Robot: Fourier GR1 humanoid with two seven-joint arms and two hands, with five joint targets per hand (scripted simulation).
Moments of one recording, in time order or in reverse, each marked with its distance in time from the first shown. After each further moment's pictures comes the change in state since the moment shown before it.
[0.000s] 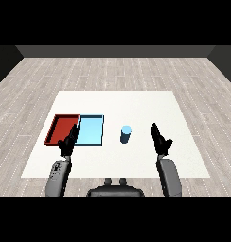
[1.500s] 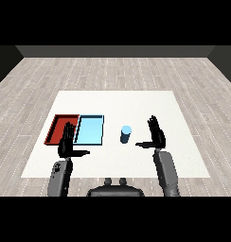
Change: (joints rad) left arm 0.004 -0.071 0.084 0.021 0.130 -0.130 -0.457; right arm -0.141 0.023 -0.056 0.126 -0.127 0.116 -0.255
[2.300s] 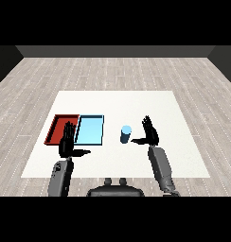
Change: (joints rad) left arm -0.003 -0.003 -0.013 -0.002 0.017 0.028 0.000; right arm -0.115 0.023 -0.011 0.245 -0.043 -0.024 -0.014
